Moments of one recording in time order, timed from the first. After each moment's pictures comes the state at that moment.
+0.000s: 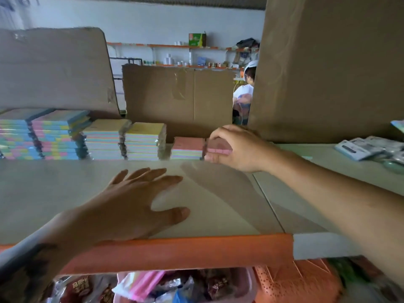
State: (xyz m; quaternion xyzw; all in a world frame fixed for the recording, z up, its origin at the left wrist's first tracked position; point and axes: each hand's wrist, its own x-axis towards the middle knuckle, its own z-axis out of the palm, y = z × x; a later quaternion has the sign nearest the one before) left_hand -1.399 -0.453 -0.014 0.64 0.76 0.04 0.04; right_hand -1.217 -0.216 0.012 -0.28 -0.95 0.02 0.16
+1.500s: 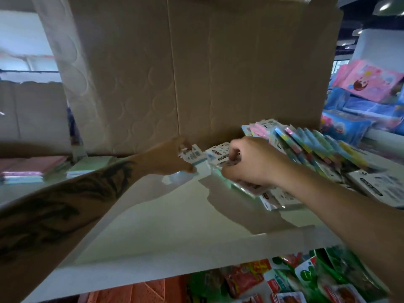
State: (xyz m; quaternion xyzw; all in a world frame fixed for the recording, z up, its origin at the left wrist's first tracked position) left_hand -1.042 -0.093 0.017 0.68 0.69 0.21 0.12; right_hand -0.796 -0.068 0.036 -0.44 -0.88 0.06 0.19
